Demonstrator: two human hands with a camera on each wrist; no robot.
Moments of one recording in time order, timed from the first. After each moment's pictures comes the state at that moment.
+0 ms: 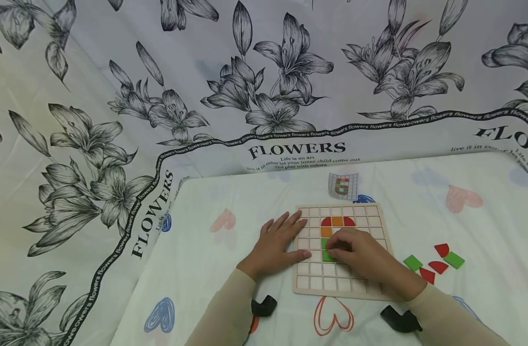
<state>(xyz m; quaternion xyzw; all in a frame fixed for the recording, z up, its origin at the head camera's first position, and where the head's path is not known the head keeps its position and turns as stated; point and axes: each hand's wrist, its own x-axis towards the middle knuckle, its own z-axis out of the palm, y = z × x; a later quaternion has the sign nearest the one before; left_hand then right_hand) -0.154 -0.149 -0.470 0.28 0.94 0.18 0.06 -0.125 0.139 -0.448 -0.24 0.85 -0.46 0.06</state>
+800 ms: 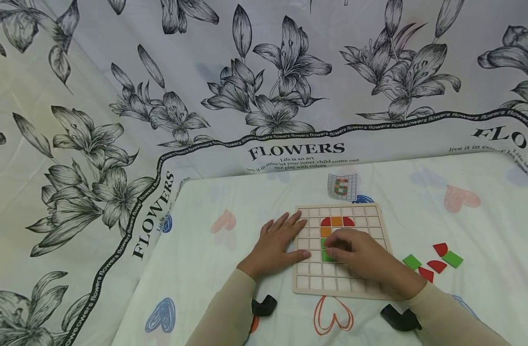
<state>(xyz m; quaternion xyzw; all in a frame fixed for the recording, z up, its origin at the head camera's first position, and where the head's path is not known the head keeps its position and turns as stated) -0.153 -0.148 -0.470 0.28 0.94 0.18 0.07 -0.123 0.140 -0.443 -0.23 0.84 -0.48 0.10</state>
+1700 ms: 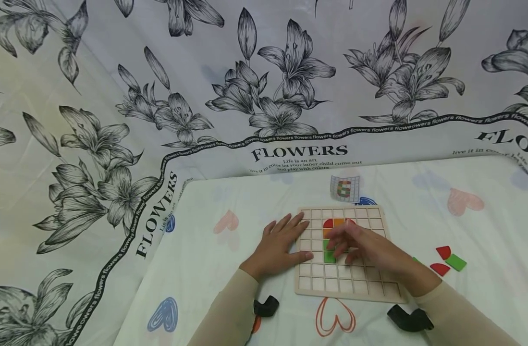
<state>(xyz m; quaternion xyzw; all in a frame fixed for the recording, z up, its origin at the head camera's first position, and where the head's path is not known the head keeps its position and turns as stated) -0.152 -0.149 -0.470 0.28 0.94 0.18 0.07 -0.129 0.157 -0.425 -0.28 0.67 -0.65 0.22</state>
